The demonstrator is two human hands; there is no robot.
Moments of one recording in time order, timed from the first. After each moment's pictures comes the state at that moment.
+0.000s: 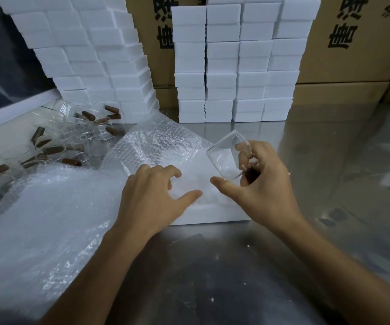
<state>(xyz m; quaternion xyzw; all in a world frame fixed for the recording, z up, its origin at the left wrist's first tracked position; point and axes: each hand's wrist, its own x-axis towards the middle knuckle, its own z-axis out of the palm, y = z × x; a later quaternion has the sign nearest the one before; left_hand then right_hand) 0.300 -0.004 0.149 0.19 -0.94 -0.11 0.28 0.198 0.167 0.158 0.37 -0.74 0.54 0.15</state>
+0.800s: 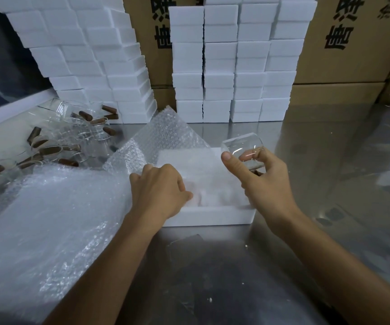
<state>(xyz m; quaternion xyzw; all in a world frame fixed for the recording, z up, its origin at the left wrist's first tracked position) 0.272 0.001 0.156 0.29 -0.94 -0.09 0.16 0.193 0.165 0.160 0.20 -0.71 0.67 -0.02</state>
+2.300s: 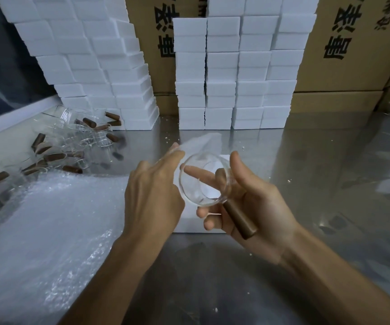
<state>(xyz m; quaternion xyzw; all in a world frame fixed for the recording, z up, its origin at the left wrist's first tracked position) 0.307 0.020 0.180 0.19 -0.91 -0.13 0.35 0.237 0.161 0.189 0.31 -0.37 0.73 -0.47</state>
